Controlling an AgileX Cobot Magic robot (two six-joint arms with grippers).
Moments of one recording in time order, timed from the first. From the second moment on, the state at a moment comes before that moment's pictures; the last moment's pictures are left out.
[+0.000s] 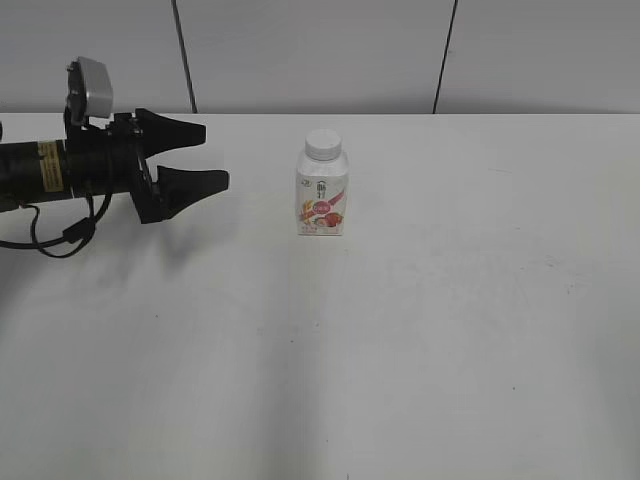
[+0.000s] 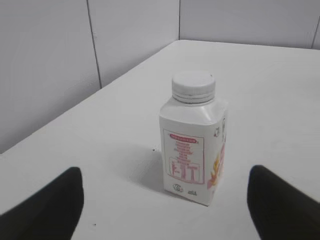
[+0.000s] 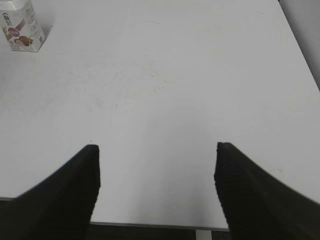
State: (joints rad) left arm 0.03 2.15 -1.07 1.36 -1.20 -0.52; right arm 0.04 -0.01 -0.51 0.07 1.10 -0.15
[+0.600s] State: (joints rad) left arm -0.08 2.42 -1.46 1.52 -1.20 -0.72; right arm 0.04 -0.01 -0.51 0.07 1.10 -0.15
